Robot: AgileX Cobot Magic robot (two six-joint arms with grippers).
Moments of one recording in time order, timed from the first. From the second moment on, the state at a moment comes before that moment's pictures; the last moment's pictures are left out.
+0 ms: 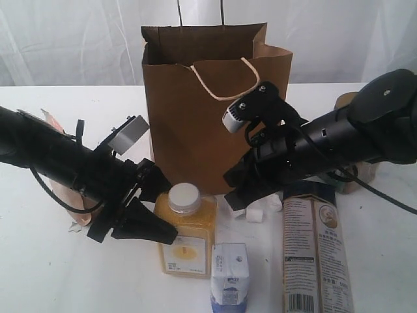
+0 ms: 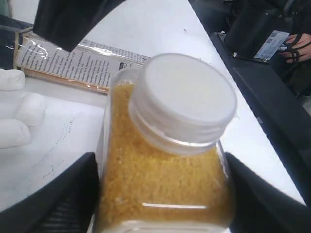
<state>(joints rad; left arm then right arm) -0.29 1.95 -1.03 -1.28 1.31 2.11 0.44 1.55 -0.89 0.96 0.48 -1.21</state>
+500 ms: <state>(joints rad) -0.29 1.95 -1.03 -1.28 1.31 2.11 0.44 1.55 -0.89 0.93 0.48 -1.17</state>
